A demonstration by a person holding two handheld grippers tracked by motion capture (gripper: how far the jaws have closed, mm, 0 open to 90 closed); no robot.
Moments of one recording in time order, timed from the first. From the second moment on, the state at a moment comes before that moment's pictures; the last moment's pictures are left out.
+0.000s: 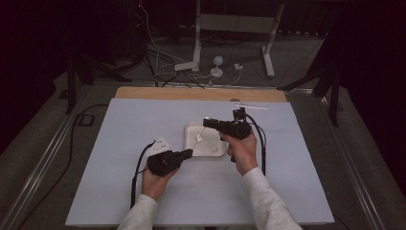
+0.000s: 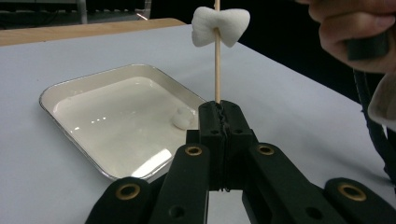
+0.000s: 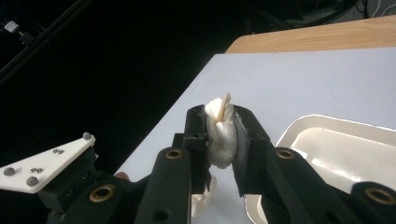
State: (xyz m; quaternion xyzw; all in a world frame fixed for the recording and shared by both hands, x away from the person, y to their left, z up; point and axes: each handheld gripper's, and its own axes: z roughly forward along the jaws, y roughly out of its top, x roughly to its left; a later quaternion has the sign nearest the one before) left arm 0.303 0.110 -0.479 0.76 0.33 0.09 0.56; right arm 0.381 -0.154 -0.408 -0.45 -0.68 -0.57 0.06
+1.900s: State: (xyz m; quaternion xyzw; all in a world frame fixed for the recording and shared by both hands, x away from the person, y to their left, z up) left arm 0.307 0.121 -0.485 0.75 0.37 0.09 0.55; right arm 0.385 -0.165 -0.433 -0.46 -0.72 -0.51 -0.02
